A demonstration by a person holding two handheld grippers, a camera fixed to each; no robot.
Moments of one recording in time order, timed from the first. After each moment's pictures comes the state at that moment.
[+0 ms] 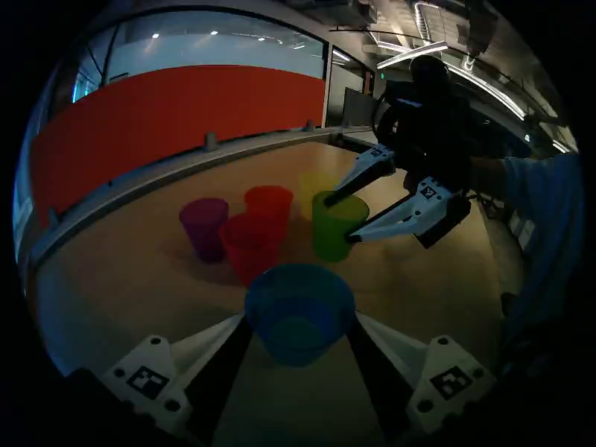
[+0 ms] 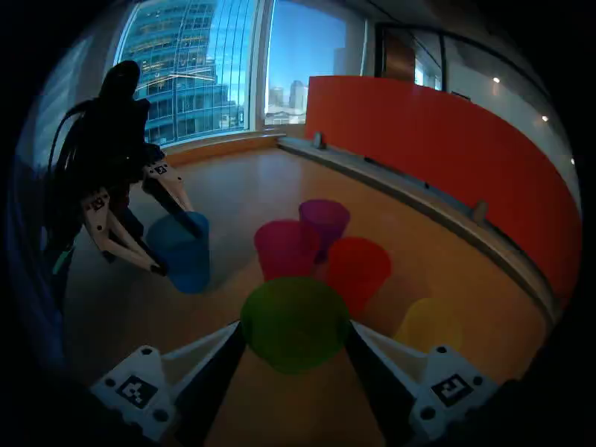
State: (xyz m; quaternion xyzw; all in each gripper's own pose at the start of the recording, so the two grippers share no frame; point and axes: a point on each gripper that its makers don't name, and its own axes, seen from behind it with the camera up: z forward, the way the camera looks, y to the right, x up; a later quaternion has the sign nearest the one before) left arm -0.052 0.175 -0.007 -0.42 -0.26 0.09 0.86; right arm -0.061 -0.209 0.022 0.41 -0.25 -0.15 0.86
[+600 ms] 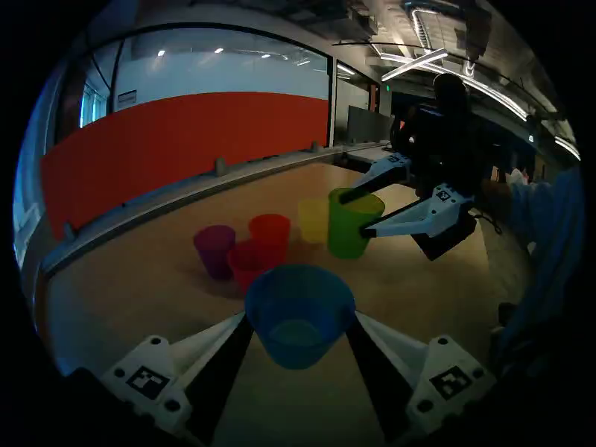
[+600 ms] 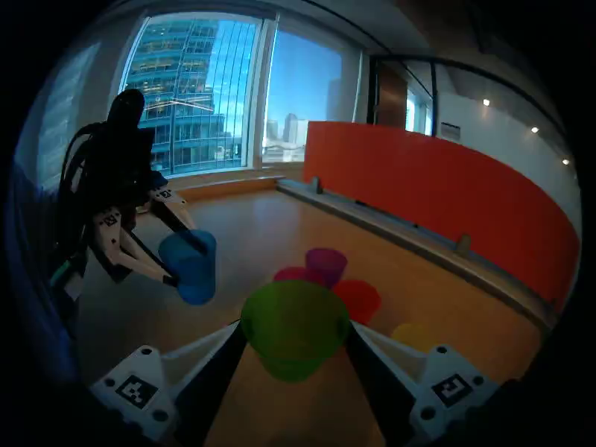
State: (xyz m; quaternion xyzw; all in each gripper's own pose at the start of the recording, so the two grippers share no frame) left arm -0.006 0.166 -0.027 -0.40 -0.22 0.08 0.88; right arm 0.006 -0.212 -0.008 0.41 -0.17 -0.13 0.89
